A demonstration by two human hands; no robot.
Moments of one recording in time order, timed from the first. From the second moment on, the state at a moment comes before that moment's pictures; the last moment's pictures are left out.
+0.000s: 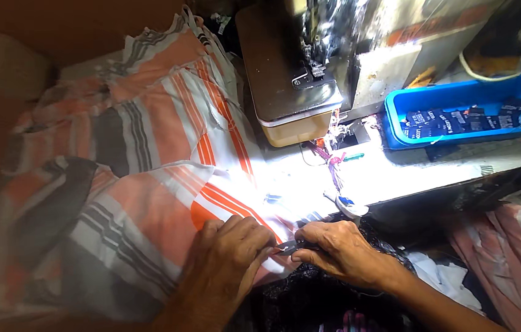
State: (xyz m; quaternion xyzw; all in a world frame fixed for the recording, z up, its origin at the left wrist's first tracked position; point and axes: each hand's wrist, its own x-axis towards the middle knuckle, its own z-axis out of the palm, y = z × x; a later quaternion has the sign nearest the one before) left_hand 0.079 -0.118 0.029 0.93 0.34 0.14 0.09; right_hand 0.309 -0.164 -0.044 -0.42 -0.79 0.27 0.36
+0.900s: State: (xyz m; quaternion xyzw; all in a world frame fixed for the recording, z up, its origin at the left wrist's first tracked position) left_hand 0.080 -0.116 0.031 0.91 0.36 0.13 0.12; right_hand 0.294 -0.162 -0.046 -0.40 -0.74 0.35 0.41
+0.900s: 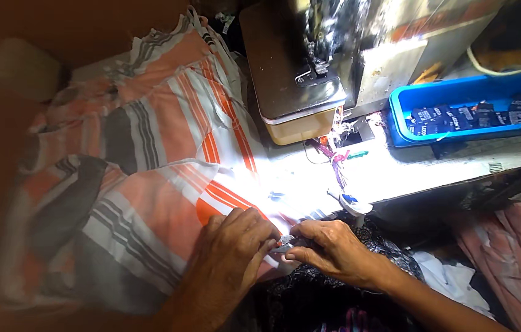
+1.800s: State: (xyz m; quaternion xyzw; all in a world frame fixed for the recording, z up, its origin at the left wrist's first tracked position) left_hand 0.077 -0.119 0.027 0.91 0.38 0.14 0.12; right_hand 0.290 -0.166 -0.051 -0.40 -0.74 0.34 0.42
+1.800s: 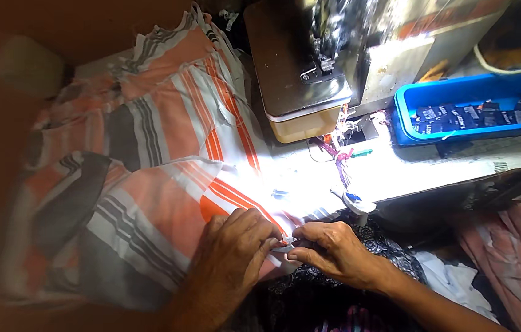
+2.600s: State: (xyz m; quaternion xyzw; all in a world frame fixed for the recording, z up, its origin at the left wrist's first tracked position) left_hand 0.072 -0.097 0.055 0.91 0.38 0.03 0.16; right_hand 0.294 -0.174 -0.042 -0.50 -0.70 0.32 0.39
